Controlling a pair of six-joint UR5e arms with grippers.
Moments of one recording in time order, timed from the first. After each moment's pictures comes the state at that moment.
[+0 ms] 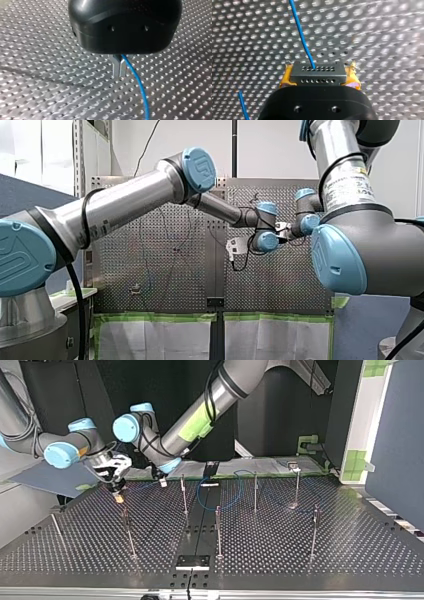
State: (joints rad) left arm -0.83 -2.60 -0.78 -2.97 -2.54 -1.78; right arm 1.74 -1.03 1.50 -0.26 1.14 1.65
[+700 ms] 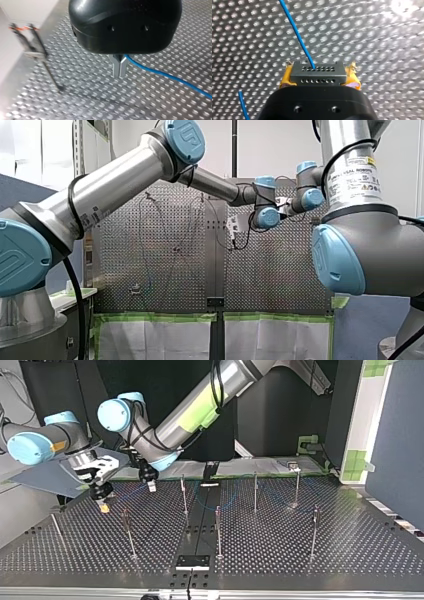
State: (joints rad) left arm -0.87 -2.42 -0.87 -2.90 -2.54 -1.70; right arm 1.75 -1.21 1.50 -0.19 1.13 1.69
